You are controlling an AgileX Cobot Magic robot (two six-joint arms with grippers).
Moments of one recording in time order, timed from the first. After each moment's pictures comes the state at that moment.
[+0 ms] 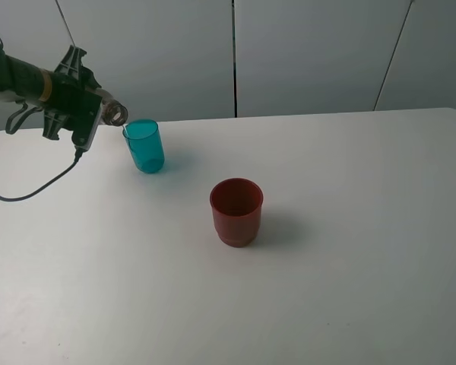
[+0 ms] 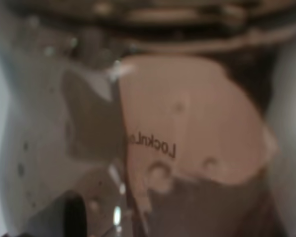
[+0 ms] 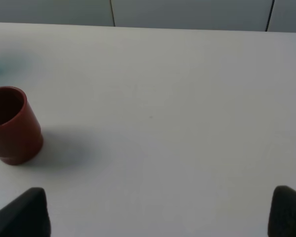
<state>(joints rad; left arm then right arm) -0.06 1.97 -1.22 1.38 -0.07 0.55 0.13 0.00 -0.50 0.07 1.10 -0.01</state>
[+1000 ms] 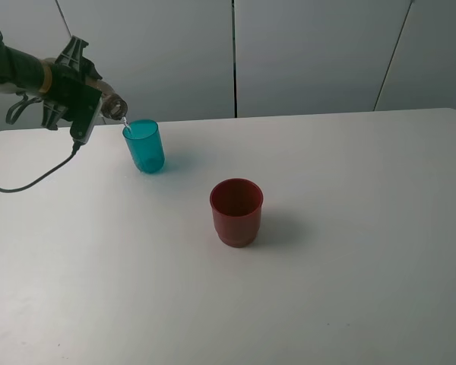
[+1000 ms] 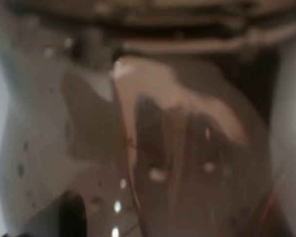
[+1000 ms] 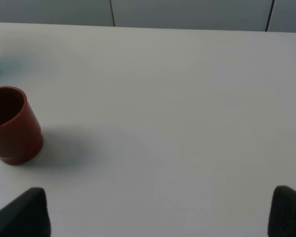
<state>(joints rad) -0.06 1.98 -1.27 1.40 -0.08 0.60 0.13 0.00 -0.50 0.07 1.10 -0.01</state>
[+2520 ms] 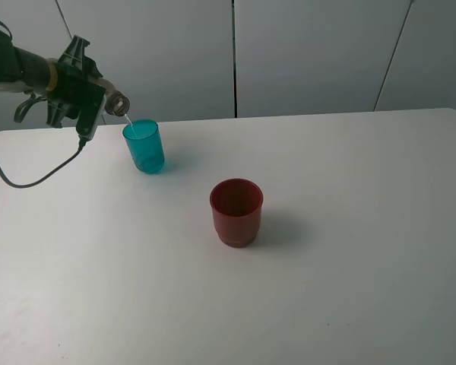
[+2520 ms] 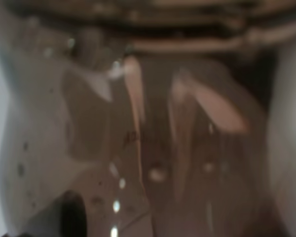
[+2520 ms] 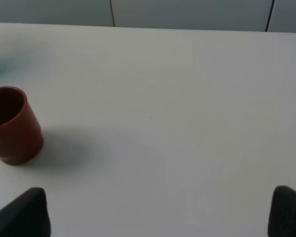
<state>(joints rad) -0.06 2.03 -1.33 1.36 -0.05 0.60 0.13 0.00 -0.50 0.07 1.10 -0.01</state>
